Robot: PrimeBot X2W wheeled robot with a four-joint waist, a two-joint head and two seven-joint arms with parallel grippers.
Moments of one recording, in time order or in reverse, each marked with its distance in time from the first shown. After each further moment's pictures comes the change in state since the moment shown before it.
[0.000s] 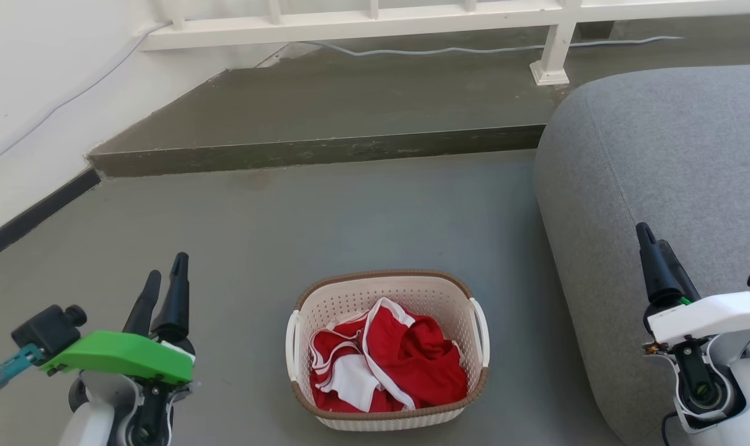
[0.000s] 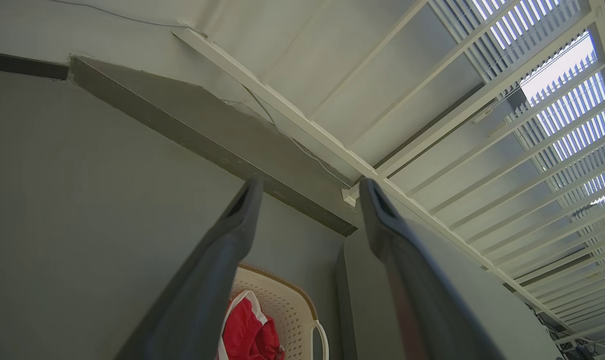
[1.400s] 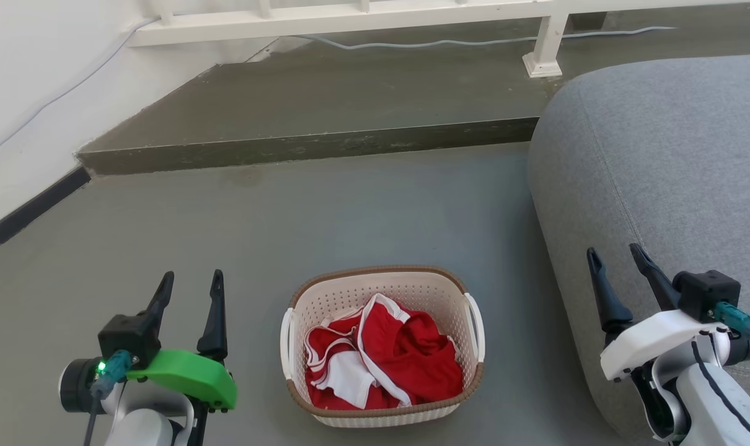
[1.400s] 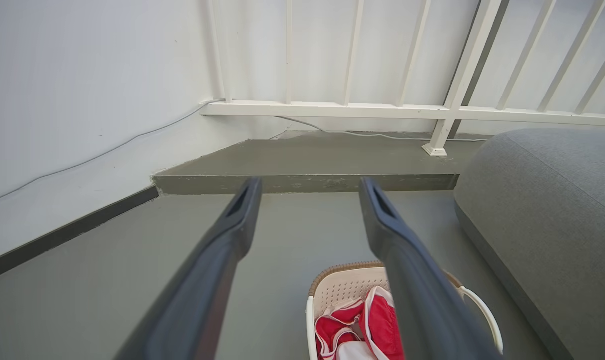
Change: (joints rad) left arm 0.000 0.018 -0.143 0.036 0.583 0.156 -0.134; right arm -0.019 -0.041 0.163 0.066 -0.605 -0.087 -0.126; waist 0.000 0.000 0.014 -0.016
